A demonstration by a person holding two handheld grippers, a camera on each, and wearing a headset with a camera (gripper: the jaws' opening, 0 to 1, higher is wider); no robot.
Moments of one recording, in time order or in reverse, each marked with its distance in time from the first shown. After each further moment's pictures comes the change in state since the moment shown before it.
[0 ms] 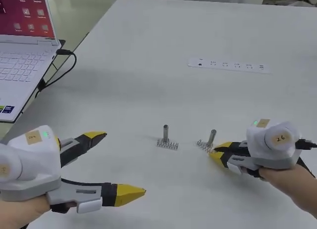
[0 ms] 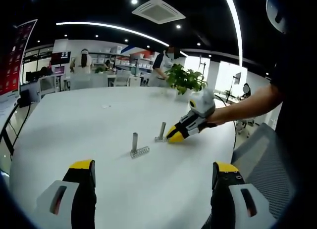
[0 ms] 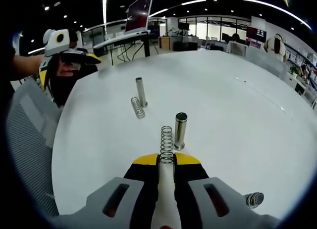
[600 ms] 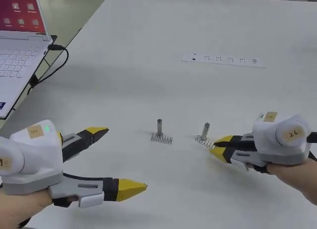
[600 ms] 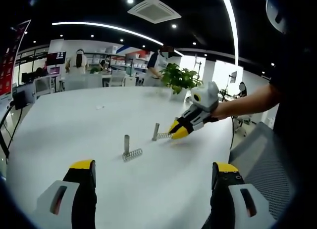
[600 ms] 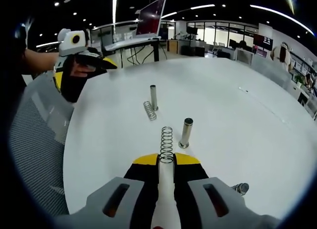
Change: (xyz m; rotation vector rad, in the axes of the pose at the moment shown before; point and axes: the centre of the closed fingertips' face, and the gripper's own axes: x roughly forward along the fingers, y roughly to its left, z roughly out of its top) left arm 0.013 -0.015 0.003 0.016 0.003 -0.043; right arm -0.036 0.014 0.009 -0.062 -0.031 0.043
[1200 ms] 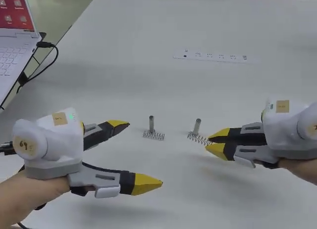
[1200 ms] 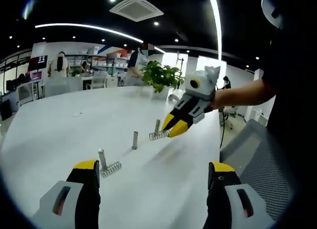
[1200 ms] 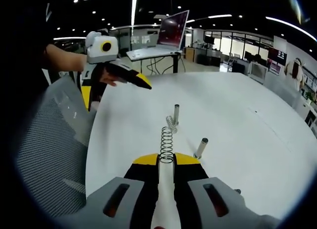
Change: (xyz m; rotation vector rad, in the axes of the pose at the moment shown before) left arm 0.039 -0.035 0.014 0.070 0.019 -0.154; right arm -0.034 0.033 0.030 -0.113 -0.047 0.118
